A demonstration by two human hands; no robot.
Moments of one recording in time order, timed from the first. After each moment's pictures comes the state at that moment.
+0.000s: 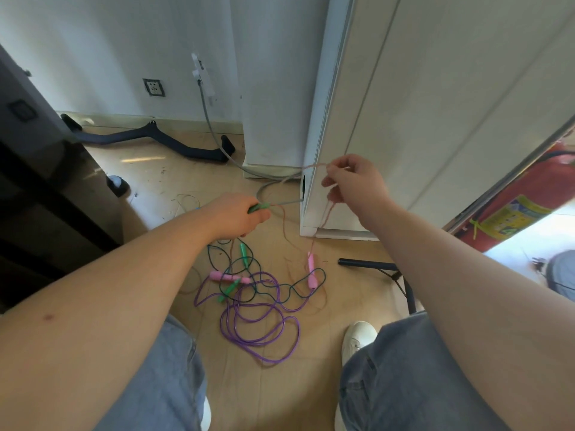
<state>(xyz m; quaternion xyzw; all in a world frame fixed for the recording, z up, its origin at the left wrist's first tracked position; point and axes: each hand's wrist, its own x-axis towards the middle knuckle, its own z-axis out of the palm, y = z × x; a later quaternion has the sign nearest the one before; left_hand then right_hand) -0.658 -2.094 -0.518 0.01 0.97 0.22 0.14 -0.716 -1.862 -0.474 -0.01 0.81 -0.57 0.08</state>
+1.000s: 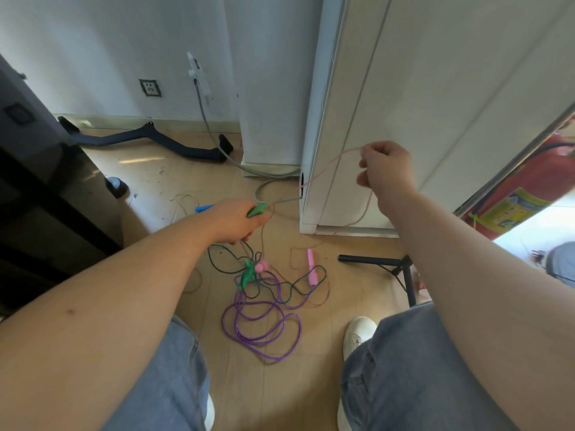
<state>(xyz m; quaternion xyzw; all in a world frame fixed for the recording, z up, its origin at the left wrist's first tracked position) -0.652 -2.088 -0.524 -0.02 0.95 0.25 0.18 -0.739 -1.831 -0.471 0.09 0.79 -0.60 -0.01</state>
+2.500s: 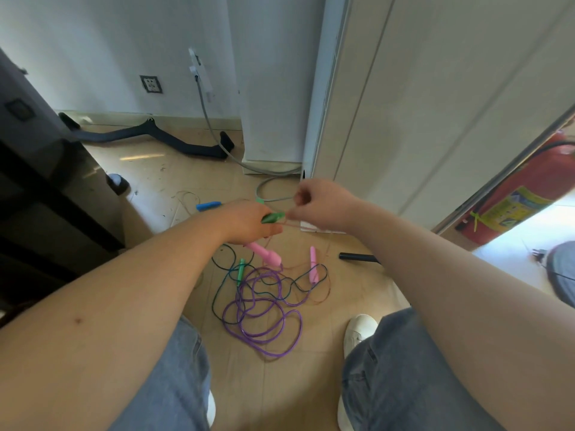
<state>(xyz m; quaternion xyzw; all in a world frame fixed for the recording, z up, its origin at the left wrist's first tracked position) -0.656 -2.076 -0.524 0.05 0.96 0.16 0.22 -0.694 -1.891 -0.485 -0.21 0.92 -0.27 0.19</state>
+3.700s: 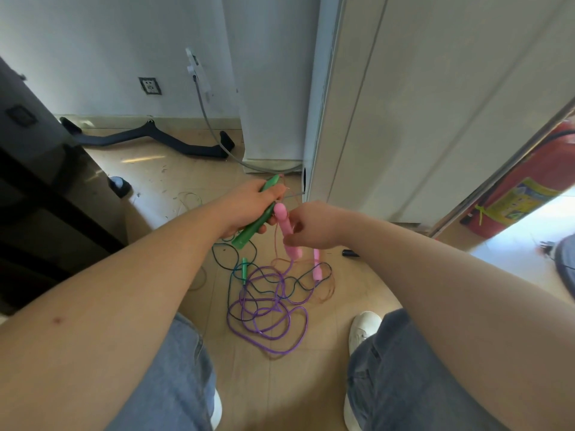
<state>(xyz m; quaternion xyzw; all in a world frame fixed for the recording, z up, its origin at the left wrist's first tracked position) -0.651 -2.058 -0.498 -0.10 0.81 0.56 0.15 -0.684 -1.895 -0.502 -0.35 0.90 -0.07 0.25</state>
